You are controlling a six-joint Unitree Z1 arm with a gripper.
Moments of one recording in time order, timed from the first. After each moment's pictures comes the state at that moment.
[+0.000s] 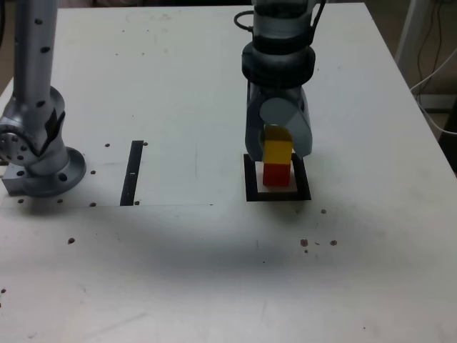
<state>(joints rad) -0.10 1.94 -1.49 1.12 0.04 -0.03</state>
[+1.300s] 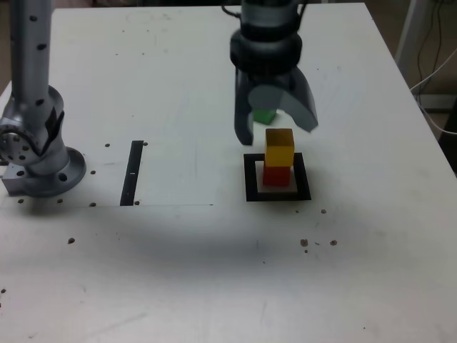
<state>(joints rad) -0.06 1.89 -1.46 1.16 0.09 -0.02</state>
